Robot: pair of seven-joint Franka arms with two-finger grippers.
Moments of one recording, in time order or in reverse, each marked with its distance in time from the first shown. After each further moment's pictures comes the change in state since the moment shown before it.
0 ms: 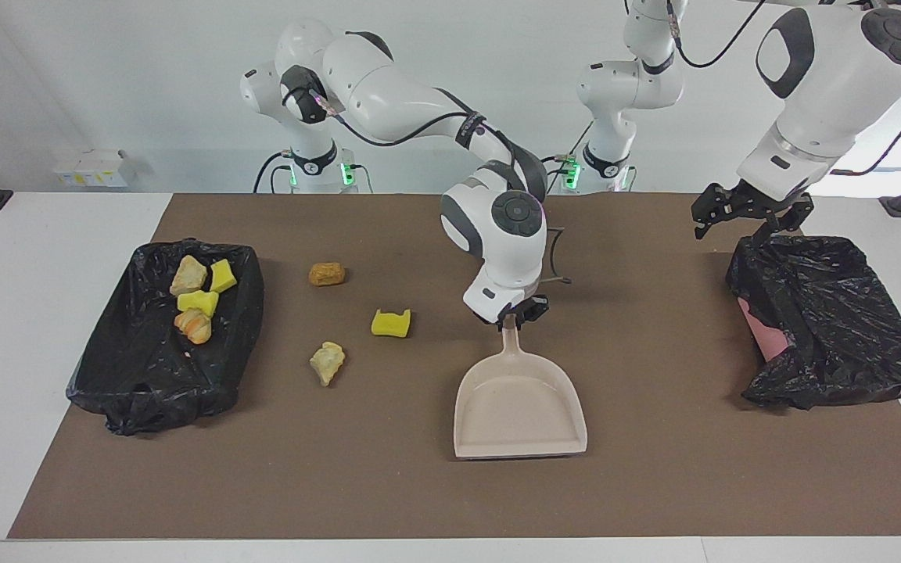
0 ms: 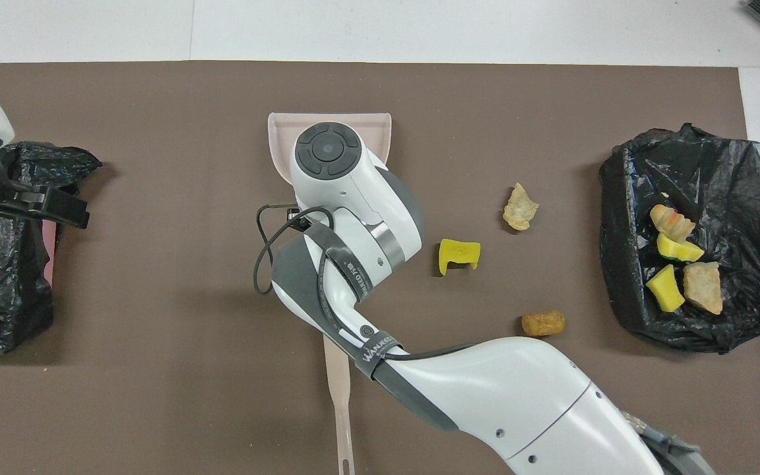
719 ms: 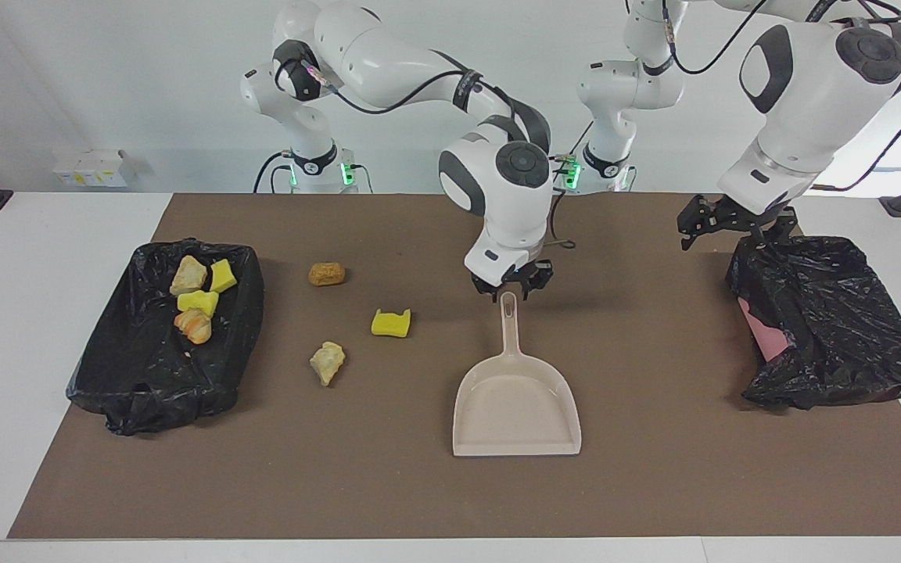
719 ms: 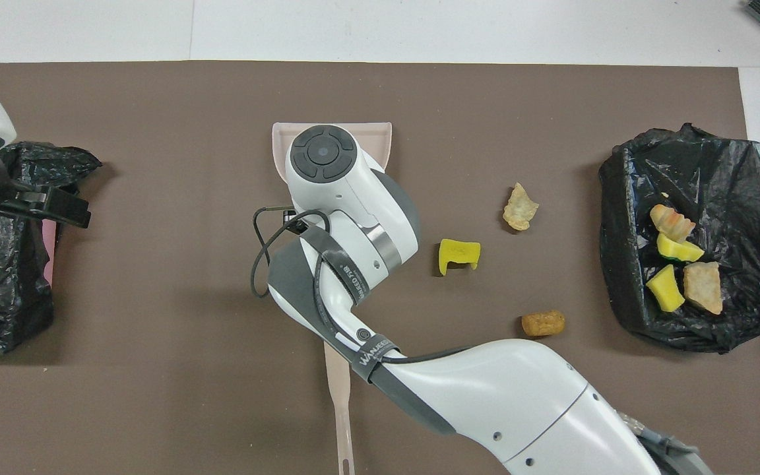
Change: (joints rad) left arm -0.043 0.047 -0.003 -0.013 0.000 0.065 -0.001; right arm 0.014 -0.206 0.018 -0.133 0.005 -0.100 0.000
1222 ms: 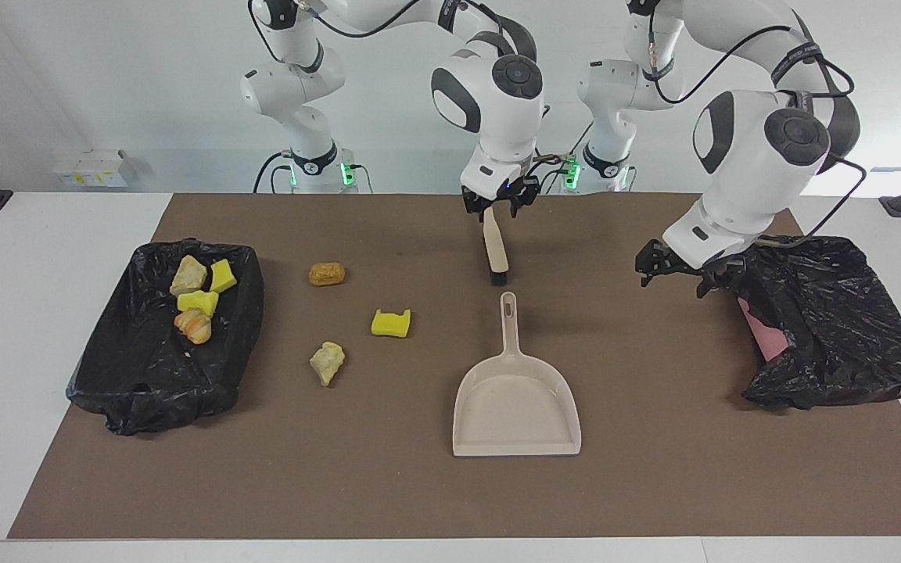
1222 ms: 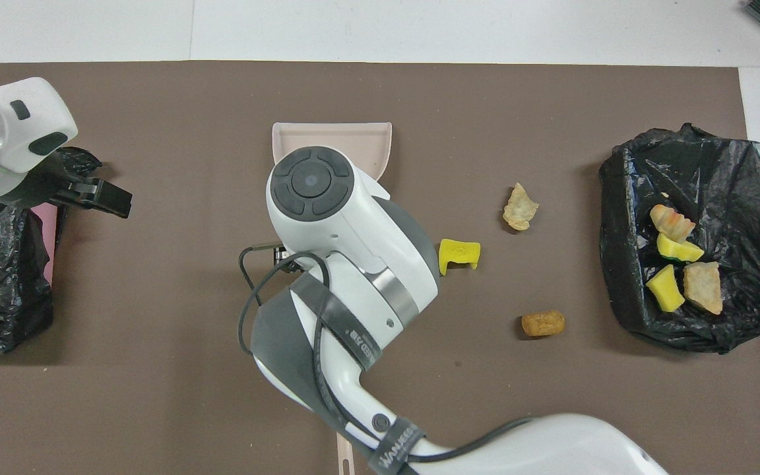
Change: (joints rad) left arm -0.077 0.136 -0.005 -0.002 -0.020 0.089 -0.003; right arm 0.044 -0.393 0.066 -0.516 0.109 0.001 0.000
